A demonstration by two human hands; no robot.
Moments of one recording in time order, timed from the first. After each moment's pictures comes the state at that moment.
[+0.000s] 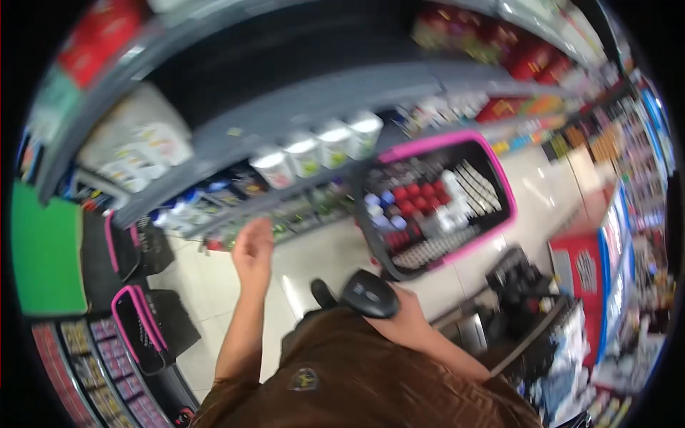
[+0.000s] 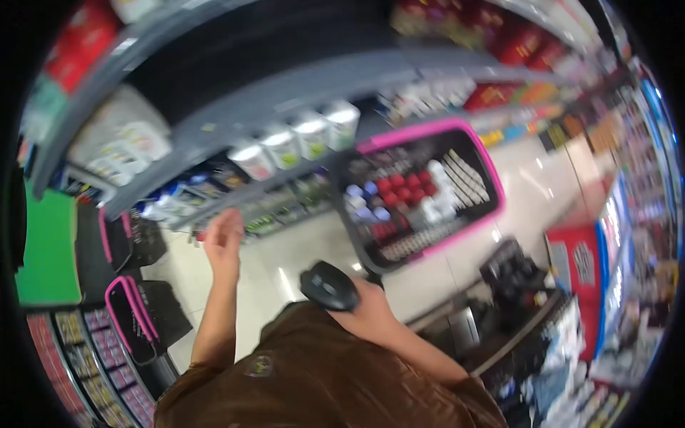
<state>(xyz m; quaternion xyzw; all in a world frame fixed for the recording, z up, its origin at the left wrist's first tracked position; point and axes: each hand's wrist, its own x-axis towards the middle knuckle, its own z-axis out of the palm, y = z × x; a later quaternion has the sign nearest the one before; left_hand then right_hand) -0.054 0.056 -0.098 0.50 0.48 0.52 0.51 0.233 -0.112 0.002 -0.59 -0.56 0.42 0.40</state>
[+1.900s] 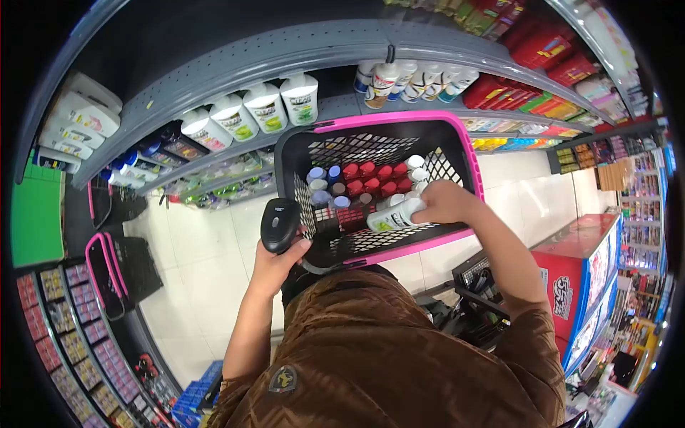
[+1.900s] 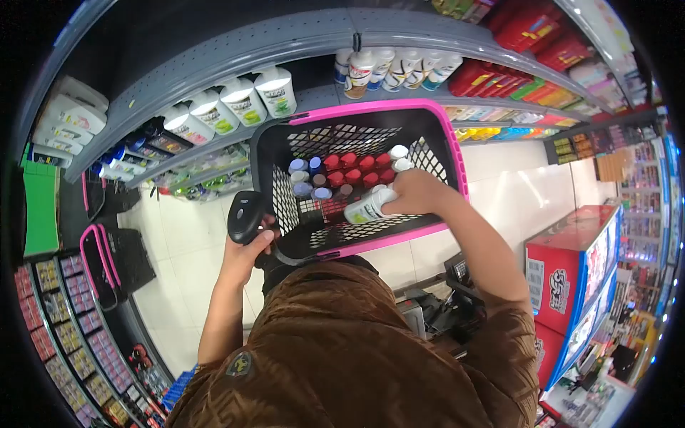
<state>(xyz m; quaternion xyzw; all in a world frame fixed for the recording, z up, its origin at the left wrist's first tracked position) 0.200 -0.038 -0.077 0.37 0.50 0.42 0.67 0.601 0.055 -0.048 -0.52 -0.78 0.31 -0.13</state>
